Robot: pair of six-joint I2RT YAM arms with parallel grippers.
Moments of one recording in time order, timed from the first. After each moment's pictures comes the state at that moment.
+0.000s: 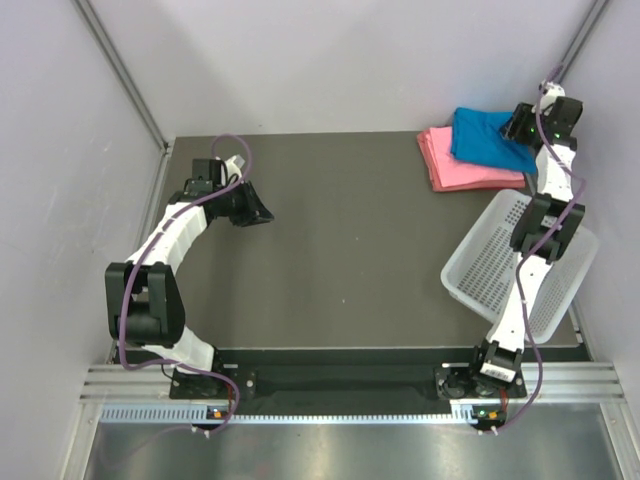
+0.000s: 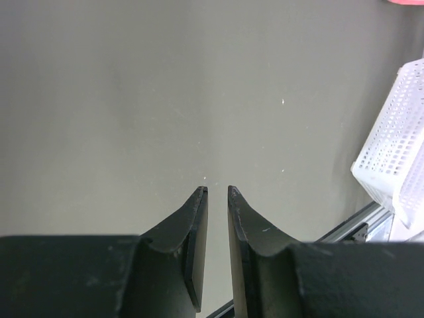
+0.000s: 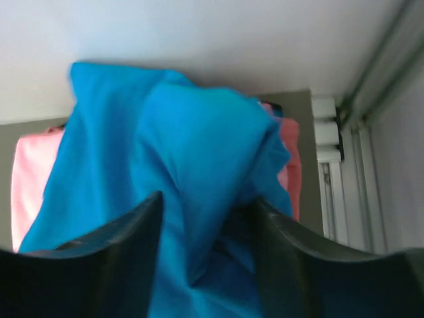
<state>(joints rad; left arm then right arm) -0.06 1.57 1.18 -0.47 0.54 -0.42 -0.35 2.59 2.50 -0.36 -0.48 0.03</state>
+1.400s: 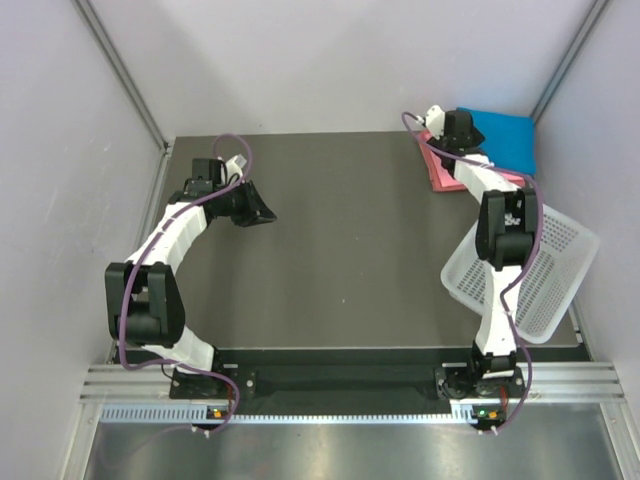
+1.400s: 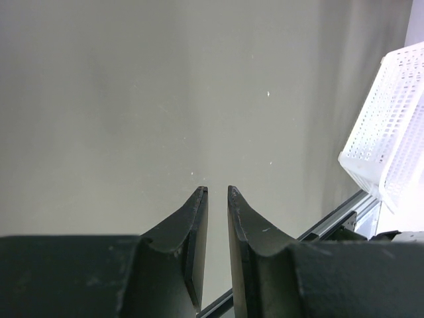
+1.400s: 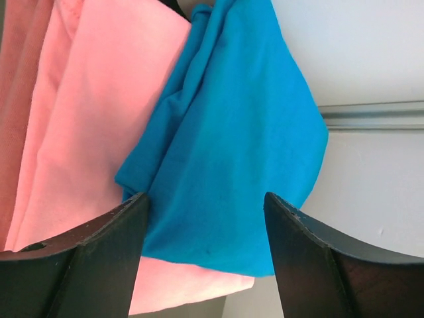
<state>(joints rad) -0.06 1.57 1.18 -0.47 0.59 -0.42 0.08 2.22 1.79 -0.08 0.35 -0.81</state>
